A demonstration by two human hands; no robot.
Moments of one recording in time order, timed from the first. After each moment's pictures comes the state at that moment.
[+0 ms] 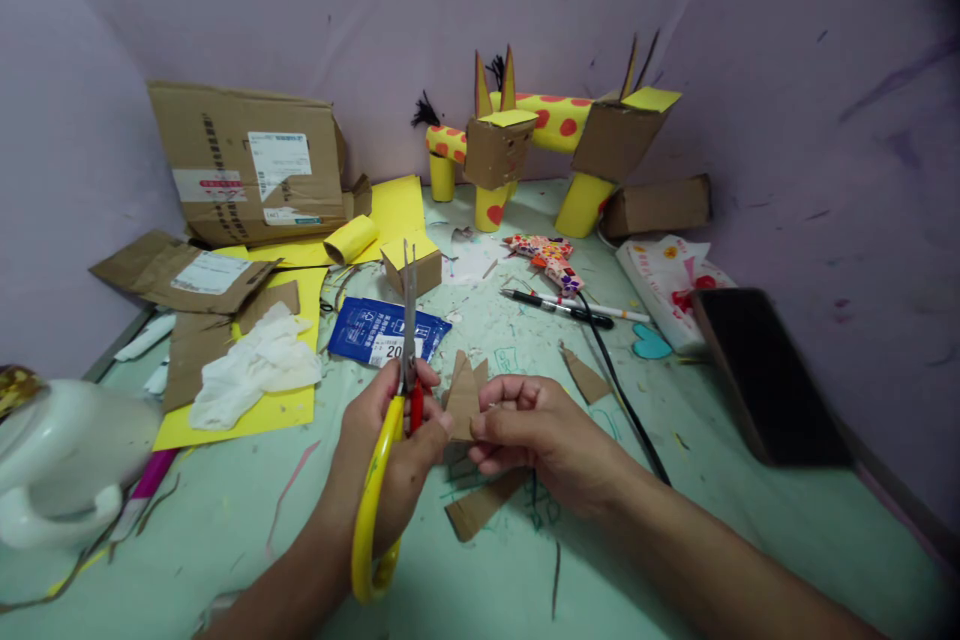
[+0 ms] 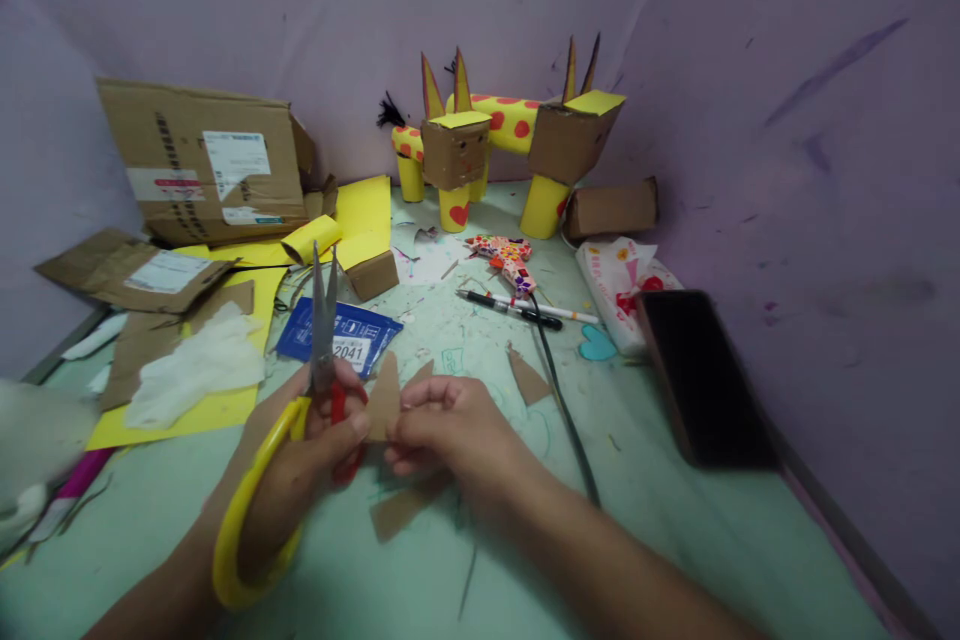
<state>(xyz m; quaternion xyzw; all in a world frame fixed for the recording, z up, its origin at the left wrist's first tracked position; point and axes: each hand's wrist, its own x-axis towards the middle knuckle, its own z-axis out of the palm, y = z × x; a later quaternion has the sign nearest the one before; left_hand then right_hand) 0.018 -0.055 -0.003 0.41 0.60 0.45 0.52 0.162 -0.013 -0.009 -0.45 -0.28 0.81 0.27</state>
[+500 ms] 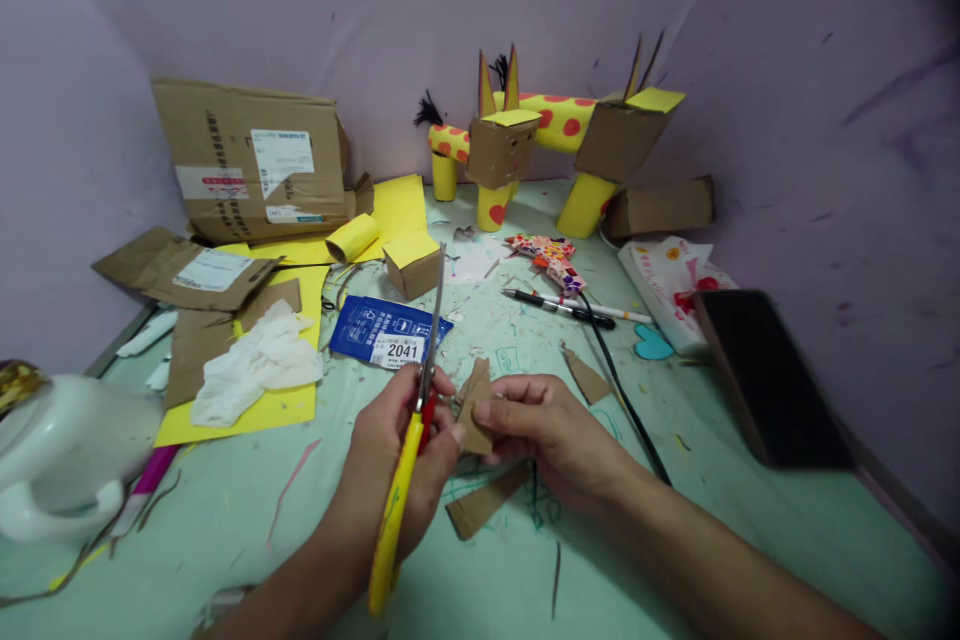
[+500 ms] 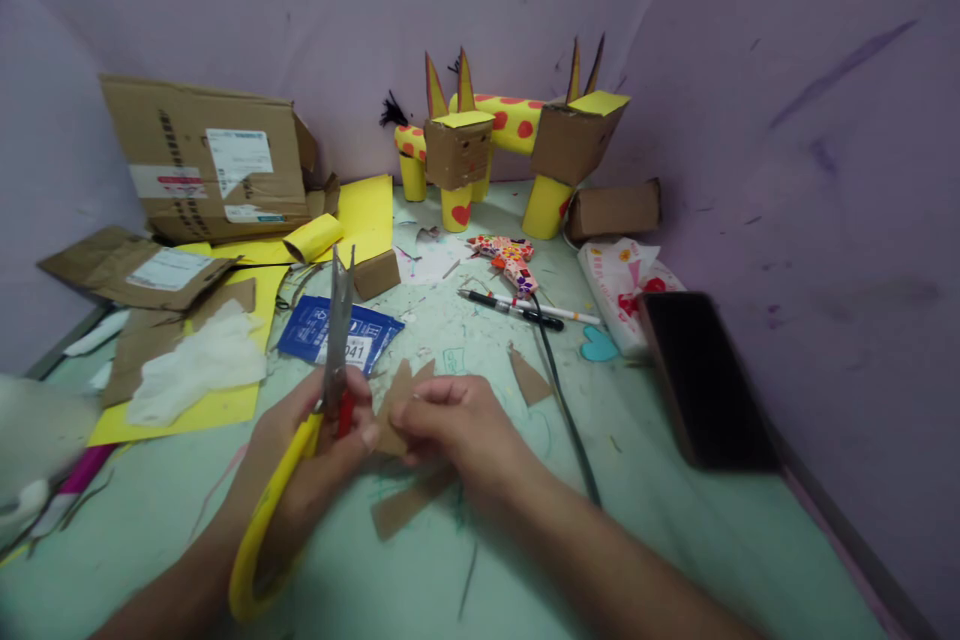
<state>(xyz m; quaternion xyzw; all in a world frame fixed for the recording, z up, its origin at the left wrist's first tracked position) 0.028 -0.062 0.006 0.46 0.62 0.44 0.45 0.165 -0.011 -0.019 -0.40 -0.34 0.80 0.29</state>
